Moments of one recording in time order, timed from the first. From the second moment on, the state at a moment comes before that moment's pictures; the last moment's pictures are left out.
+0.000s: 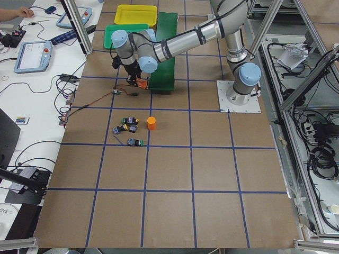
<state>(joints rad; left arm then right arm) -1.39 -1.97 -1.56 -1.34 1.59 0.66 1.63 -1.54 1.56 -1.55 -1.57 -0.02</state>
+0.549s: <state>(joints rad) -1.49 -1.67 -1.93 -1.20 1.60 1.17 1.63 -1.55 1.55 -1.53 -1.57 -0.02</state>
